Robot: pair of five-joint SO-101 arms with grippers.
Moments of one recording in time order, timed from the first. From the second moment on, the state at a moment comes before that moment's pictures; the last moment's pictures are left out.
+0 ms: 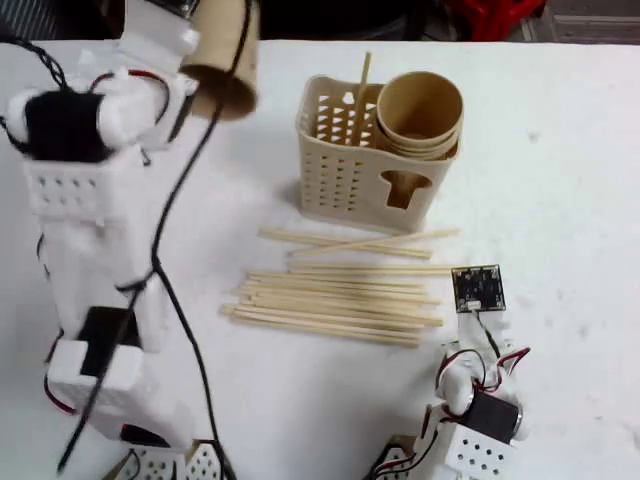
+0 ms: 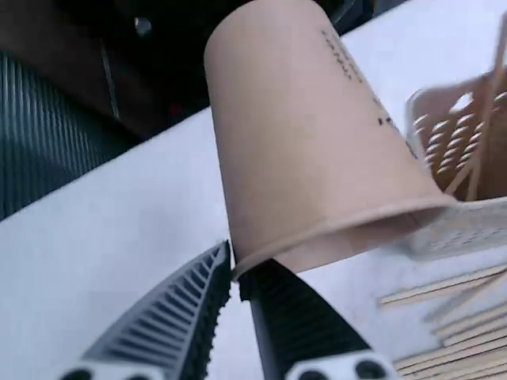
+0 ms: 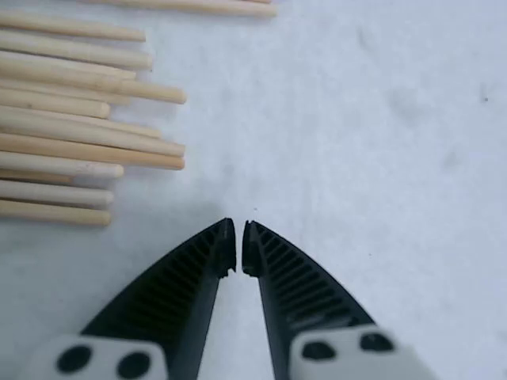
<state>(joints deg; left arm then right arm) -1.1 11.0 -61.1 102.2 -21.9 18.2 -102.4 96.6 72.4 27.1</state>
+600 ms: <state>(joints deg) 24.4 15.2 -64.2 101.8 -18.7 18.2 -102.4 96.6 72.4 27.1</state>
